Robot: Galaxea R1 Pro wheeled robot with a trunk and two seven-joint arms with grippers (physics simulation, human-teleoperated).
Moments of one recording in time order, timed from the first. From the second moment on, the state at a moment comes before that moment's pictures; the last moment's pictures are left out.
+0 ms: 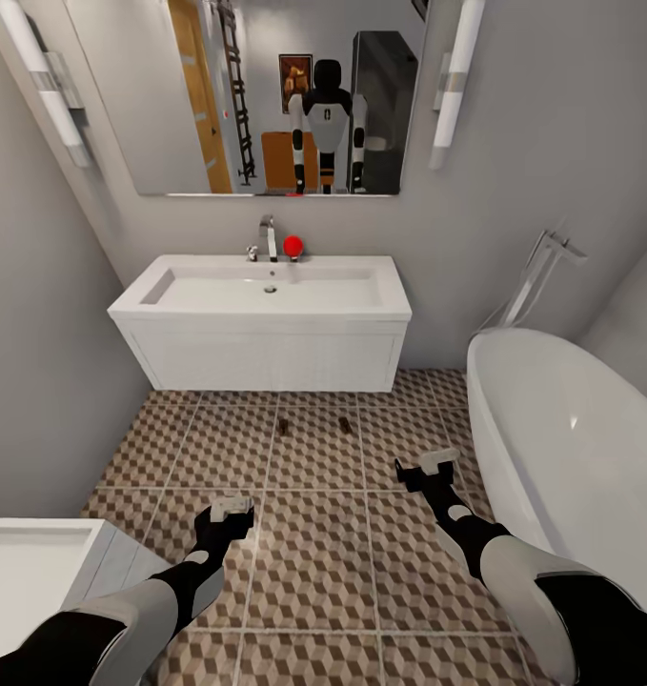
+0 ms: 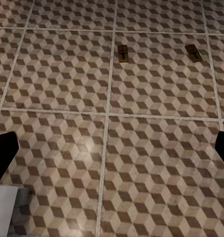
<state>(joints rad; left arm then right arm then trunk) -0.82 -0.06 -0.14 0.02 0.14 -0.41 0.11 -0.93 0.00 0.05 -0.03 0.16 -0.47 -0.05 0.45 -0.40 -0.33</state>
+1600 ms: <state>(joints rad) -0.82 -0.06 -0.14 0.02 0.14 -0.41 0.11 -0.93 0.00 0.05 -0.03 0.16 -0.47 -0.05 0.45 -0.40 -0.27</state>
